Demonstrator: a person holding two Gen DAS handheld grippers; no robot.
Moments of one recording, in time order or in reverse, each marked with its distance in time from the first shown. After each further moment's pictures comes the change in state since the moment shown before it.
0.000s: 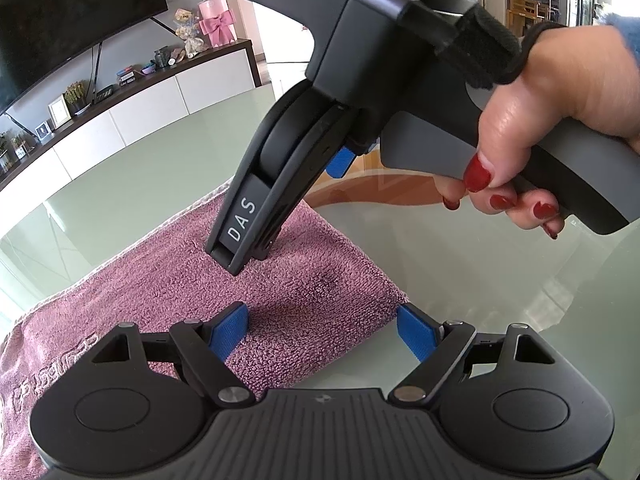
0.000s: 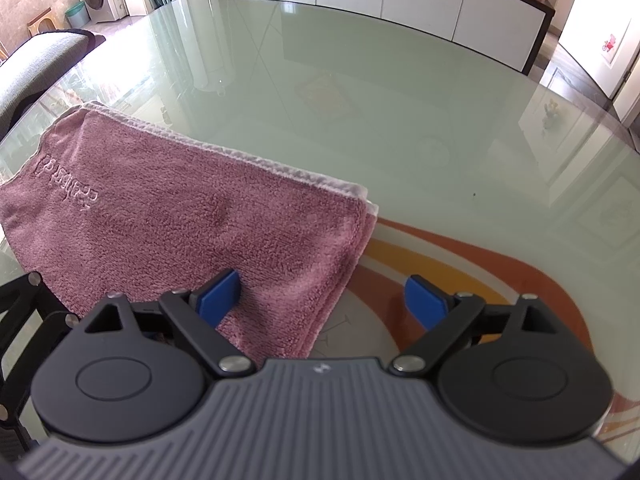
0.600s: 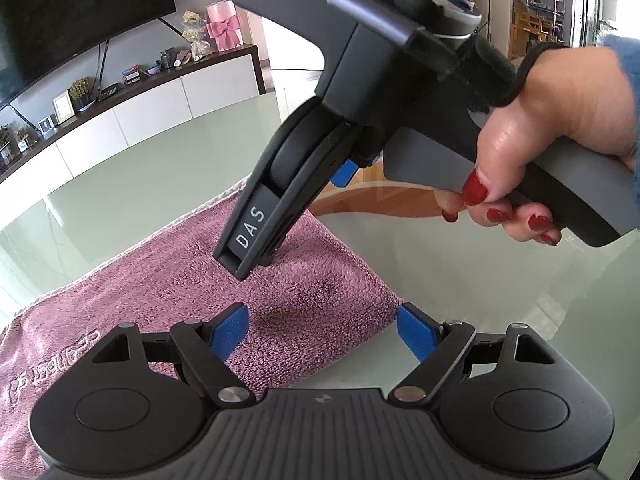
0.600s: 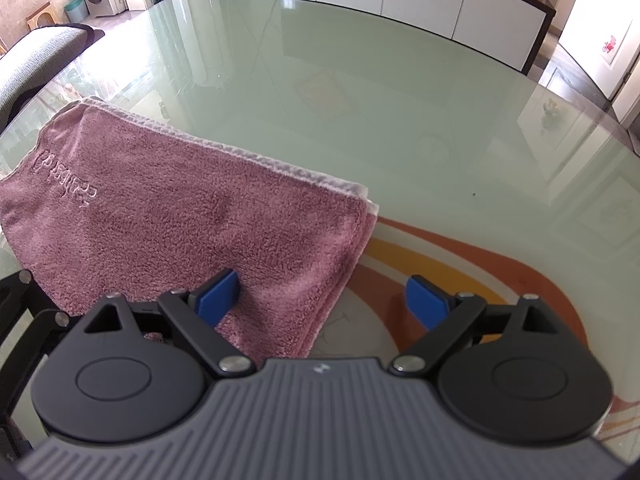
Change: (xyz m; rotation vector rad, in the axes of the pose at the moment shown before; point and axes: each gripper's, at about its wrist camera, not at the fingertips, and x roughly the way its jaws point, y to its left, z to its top) left arm -0.006 0.003 -0.001 -0.036 -0.027 -0.007; right arm 0.001 0.004 0.001 -0.012 0.017 -0.012
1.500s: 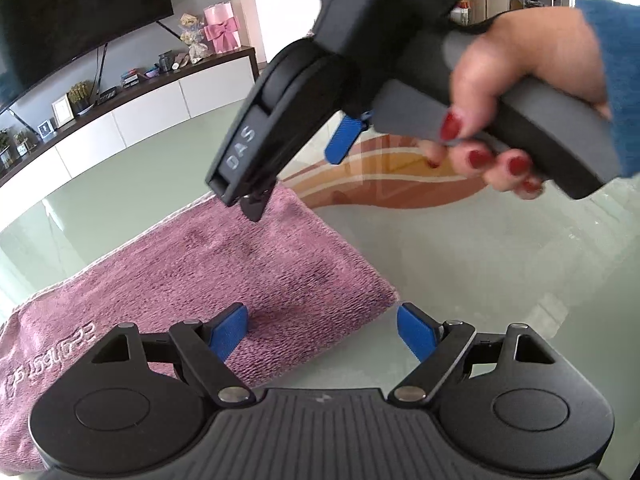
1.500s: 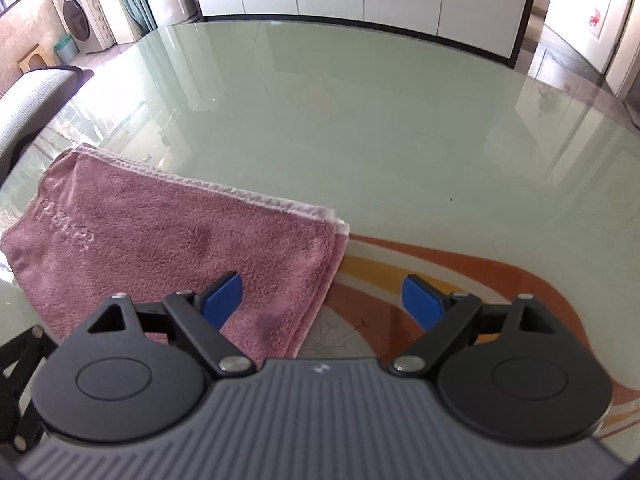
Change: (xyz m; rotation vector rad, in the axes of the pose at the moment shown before) left arm 0.000 -0.004 -0.008 0.011 -0.017 -0.012; right arm -0.002 -0.027 0.011 0.108 -0.044 0.021
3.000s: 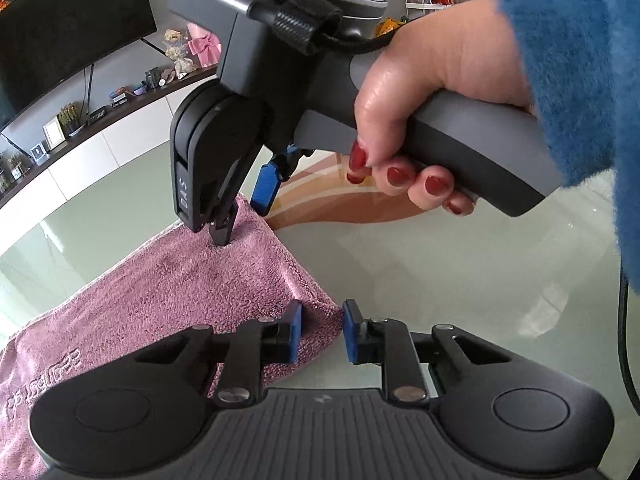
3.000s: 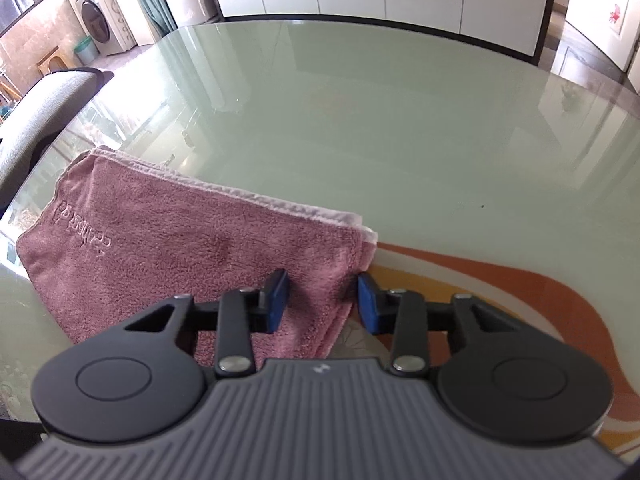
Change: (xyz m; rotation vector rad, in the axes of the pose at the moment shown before) left arm 0.003 -0.016 0.008 0.062 -0.005 0.011; right arm 0.000 -0.006 0.002 0.033 0.001 0.088
